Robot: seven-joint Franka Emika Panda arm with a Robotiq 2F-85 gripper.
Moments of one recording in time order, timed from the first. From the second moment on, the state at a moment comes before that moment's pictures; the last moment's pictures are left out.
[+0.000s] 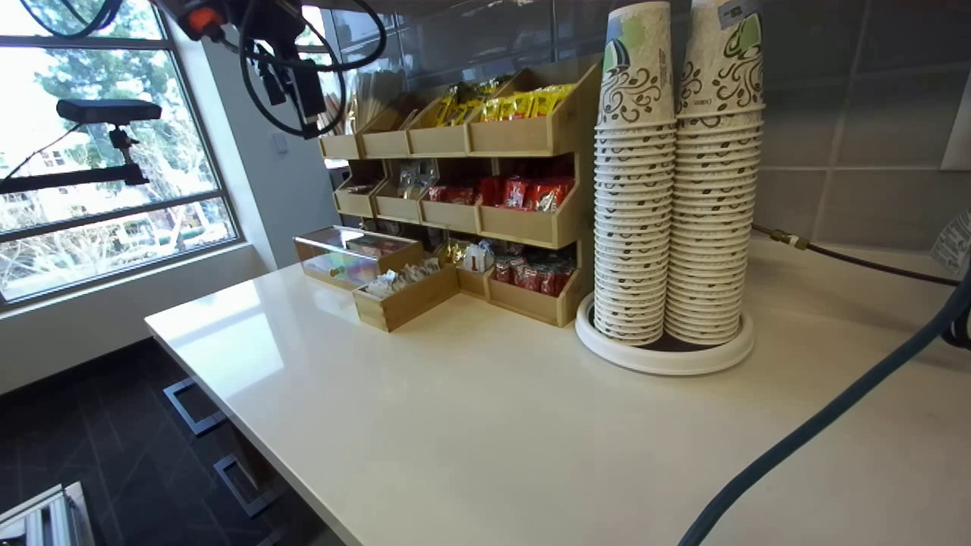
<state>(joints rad) 0.02 -0.45 -0.13 -2.22 0.52 1.93 -0.13</state>
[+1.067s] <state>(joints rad) 0.06 -0.21 -0.01 -2.15 0.98 2.52 -0.11</state>
